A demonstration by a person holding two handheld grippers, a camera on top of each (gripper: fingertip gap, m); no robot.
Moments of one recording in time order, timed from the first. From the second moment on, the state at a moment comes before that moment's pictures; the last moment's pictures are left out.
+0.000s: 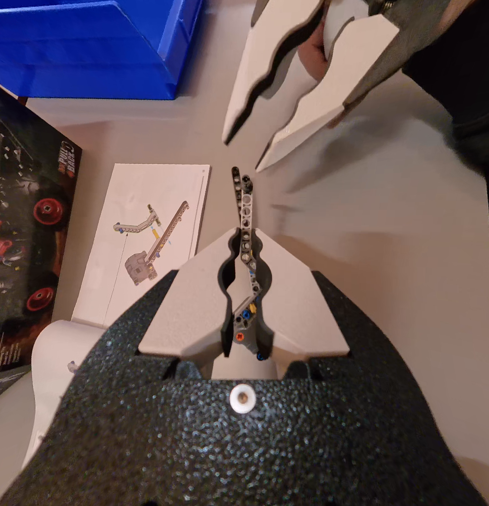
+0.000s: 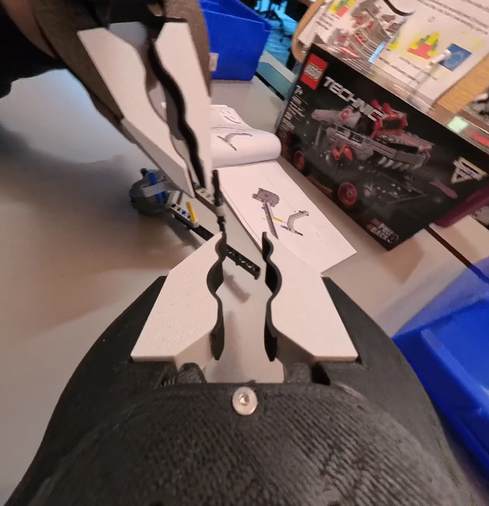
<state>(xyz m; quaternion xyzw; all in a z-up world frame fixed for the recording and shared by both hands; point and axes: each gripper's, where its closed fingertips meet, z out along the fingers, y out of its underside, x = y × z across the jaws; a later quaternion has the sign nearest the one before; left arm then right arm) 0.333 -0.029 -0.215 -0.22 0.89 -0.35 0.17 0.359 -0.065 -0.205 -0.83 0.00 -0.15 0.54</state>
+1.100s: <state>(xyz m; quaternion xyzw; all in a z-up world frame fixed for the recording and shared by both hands) 0.323 -0.014 -0.233 -0.30 0.87 -0.34 0.19 0.353 -0.033 -0.255 -0.89 -0.12 -0.21 0.40</state>
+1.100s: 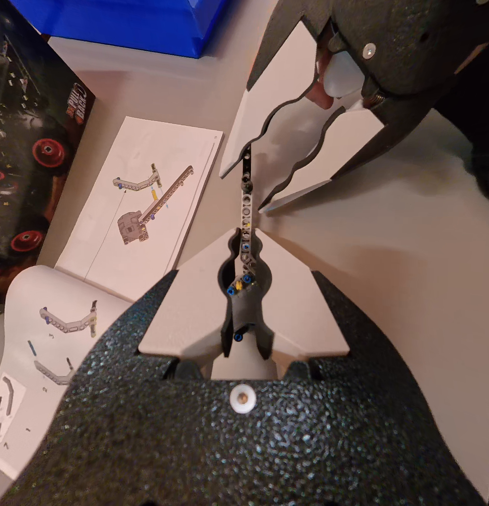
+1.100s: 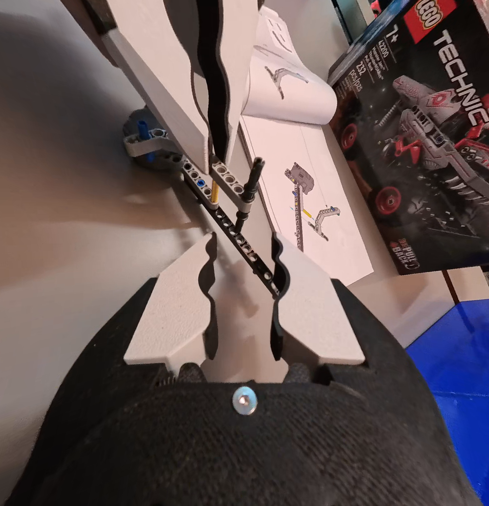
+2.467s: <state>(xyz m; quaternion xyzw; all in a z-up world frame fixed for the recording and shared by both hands) 0.318 -0.011 -0.237 -0.26 0.90 -0.30 0.18 0.343 -0.032 -0.263 -0.90 -0.14 -0.18 0.38</state>
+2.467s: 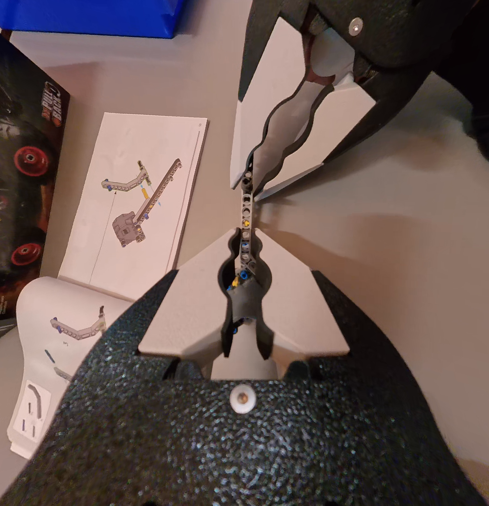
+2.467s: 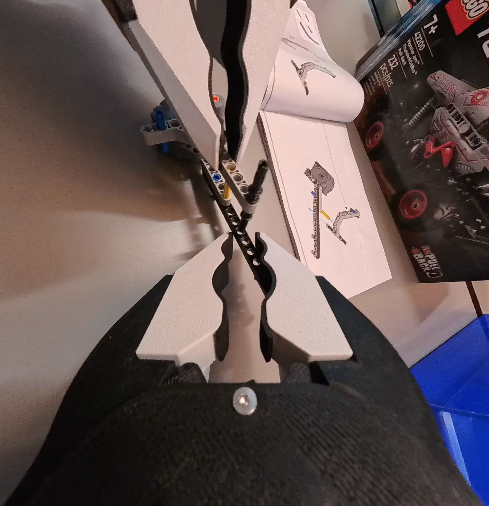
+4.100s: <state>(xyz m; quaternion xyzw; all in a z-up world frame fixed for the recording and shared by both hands) 0.313 -0.009 -0.238 -0.24 0.91 -0.30 0.18 0.342 -0.037 -0.263 -0.90 -0.13 -0.17 0.39</state>
